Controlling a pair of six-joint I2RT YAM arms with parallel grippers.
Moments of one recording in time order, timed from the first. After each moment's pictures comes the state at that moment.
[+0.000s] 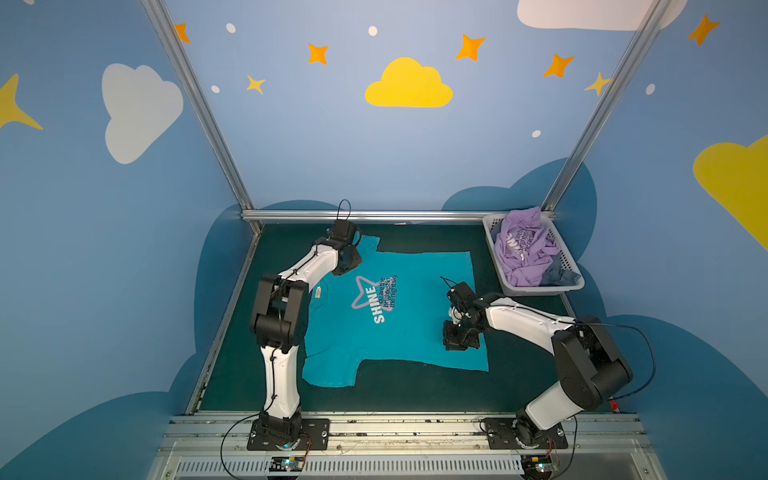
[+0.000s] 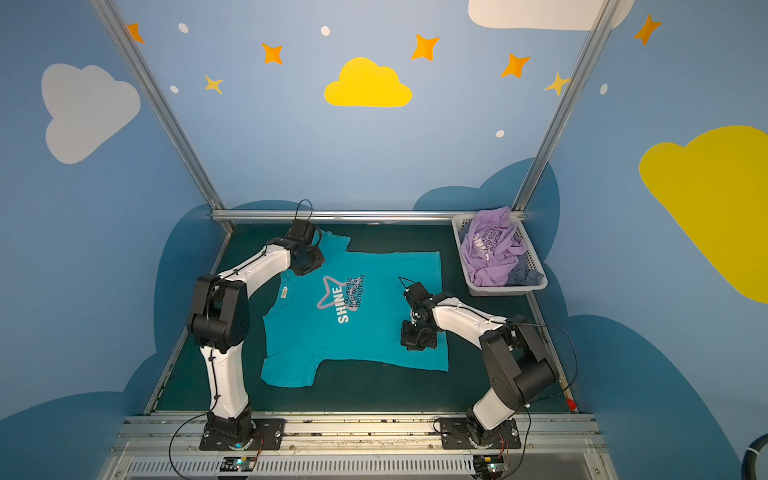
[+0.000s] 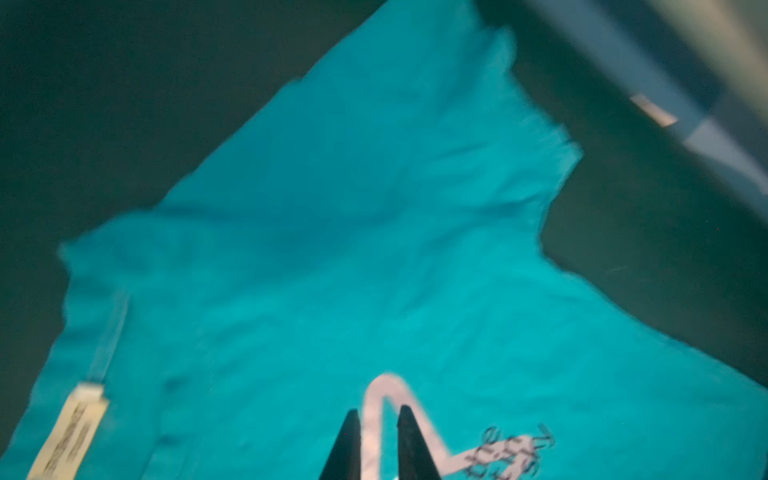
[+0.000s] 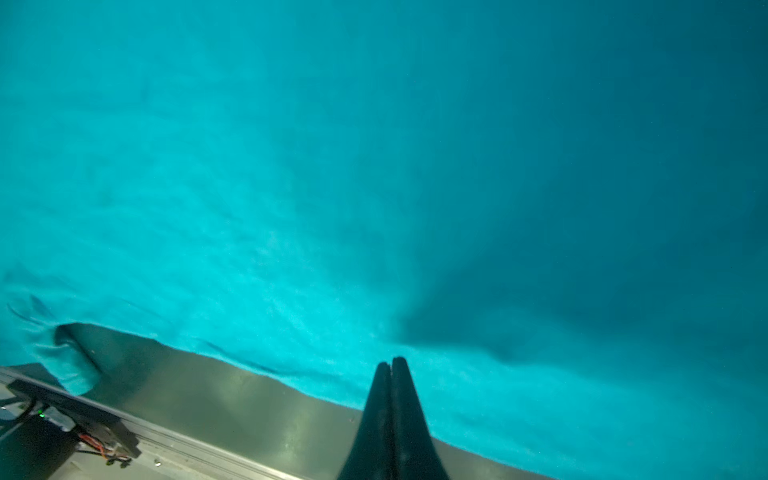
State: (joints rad) left arm -0.24 2.00 1.49 -0.56 -0.09 -0.74; right arm 0.61 1.59 0.90 -0.75 -0.25 0.61
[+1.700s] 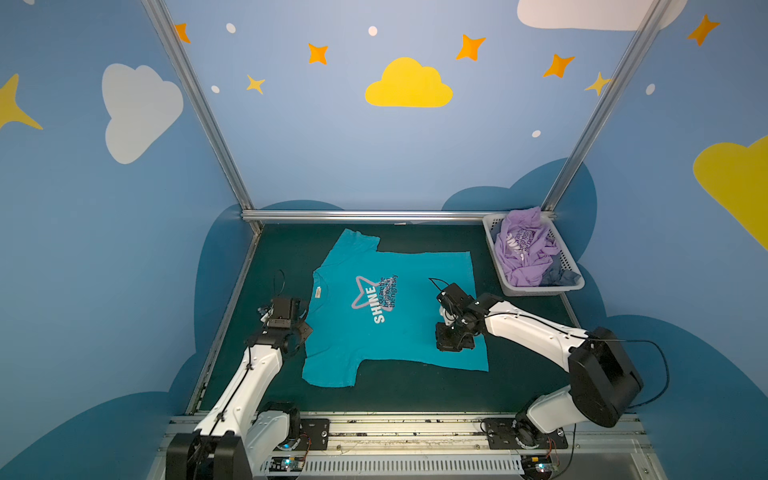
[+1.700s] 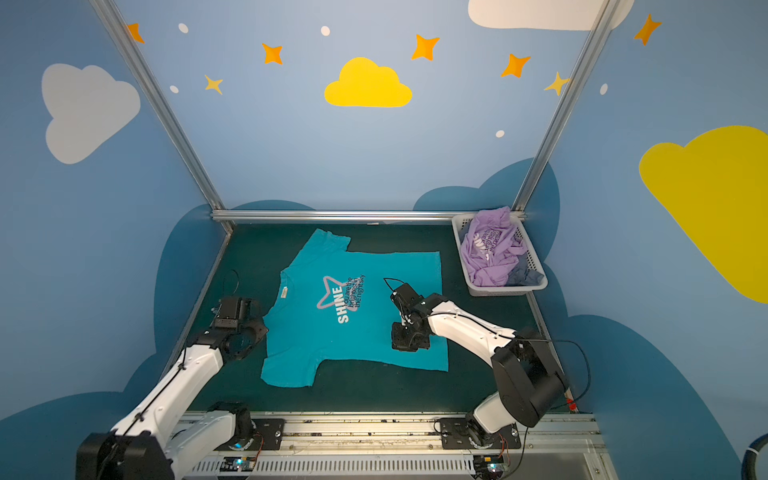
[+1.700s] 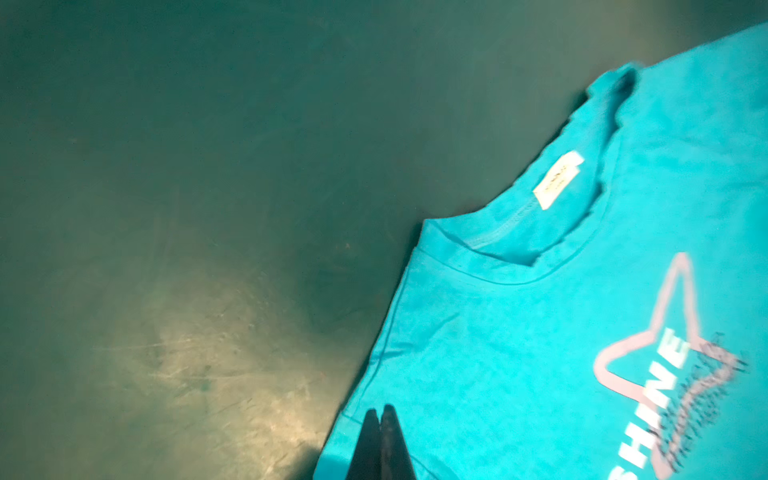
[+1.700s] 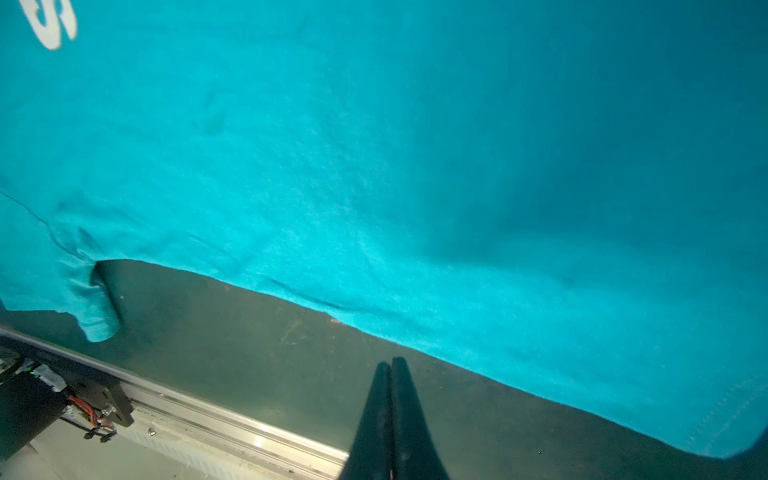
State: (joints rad) left arm -0.04 0.95 0.56 -0.64 -0.15 -0.90; right arm 0.71 1.51 0.96 -0.82 -0.20 0.64
